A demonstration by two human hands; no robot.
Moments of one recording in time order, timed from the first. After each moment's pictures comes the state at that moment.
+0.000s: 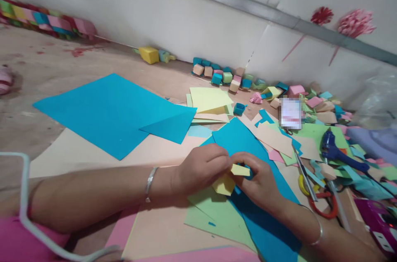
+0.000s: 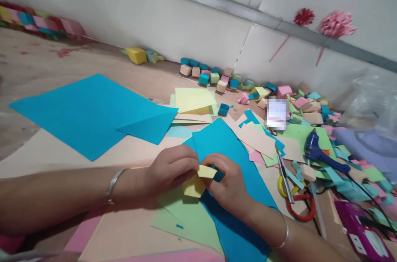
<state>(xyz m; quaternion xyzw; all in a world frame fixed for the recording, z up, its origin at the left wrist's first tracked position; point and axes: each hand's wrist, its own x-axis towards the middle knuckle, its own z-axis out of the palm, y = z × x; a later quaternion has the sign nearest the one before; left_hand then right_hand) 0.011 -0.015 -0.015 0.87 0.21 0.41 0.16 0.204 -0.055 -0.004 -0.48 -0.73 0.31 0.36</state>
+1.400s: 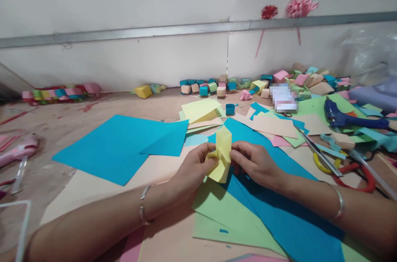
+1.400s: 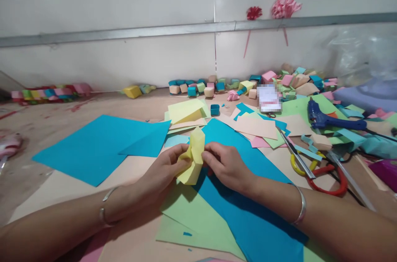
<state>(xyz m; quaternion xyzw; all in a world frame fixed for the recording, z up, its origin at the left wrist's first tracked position) 0.020 -0.023 -0.010 0.51 0.41 0.33 0.68 0.208 -0.041 -0.029 -0.48 -0.67 0.41 0.39</state>
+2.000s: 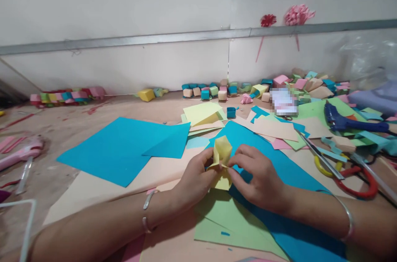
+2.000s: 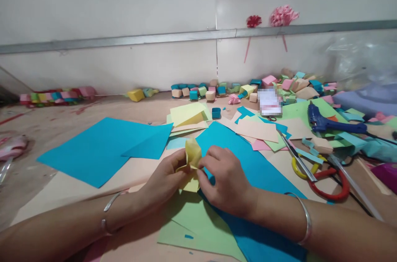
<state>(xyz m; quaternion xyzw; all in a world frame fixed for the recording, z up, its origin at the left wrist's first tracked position) 0.018 -0.026 -0.012 0.66 0.40 0.35 0.54 0.193 -0.061 -0.022 -0.43 -0.79 0.07 0.43</state>
